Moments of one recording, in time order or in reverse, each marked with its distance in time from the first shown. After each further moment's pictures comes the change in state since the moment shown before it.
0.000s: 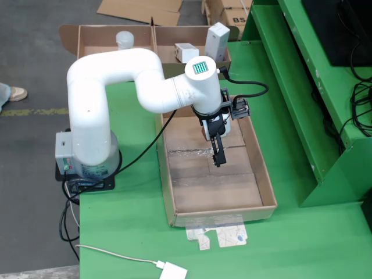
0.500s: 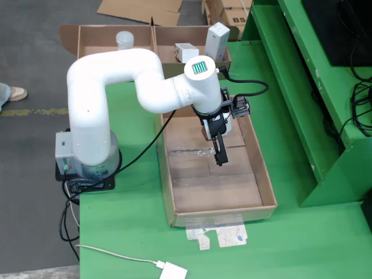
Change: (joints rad) arm -0.005 0.003 -0.002 0.015 0.003 -0.014
